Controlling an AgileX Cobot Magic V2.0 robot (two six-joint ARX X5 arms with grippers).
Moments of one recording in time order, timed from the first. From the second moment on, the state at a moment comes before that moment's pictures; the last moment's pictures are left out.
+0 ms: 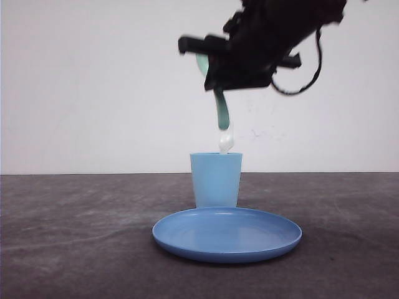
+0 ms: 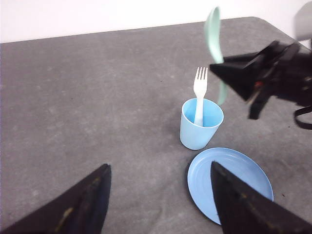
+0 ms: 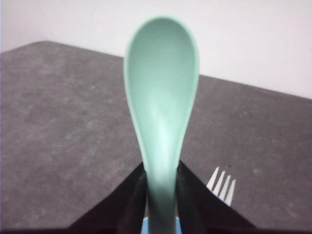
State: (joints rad) left arm -0.84 0.63 0.88 -0.67 -0.34 -0.25; right arm 0.72 1.54 0.82 0.51 0.21 0.10
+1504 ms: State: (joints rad) left arm -0.84 0.63 0.88 -0.71 -0.34 -0.26; right arm 0.75 1.45 0.82 0.44 0.21 0.08
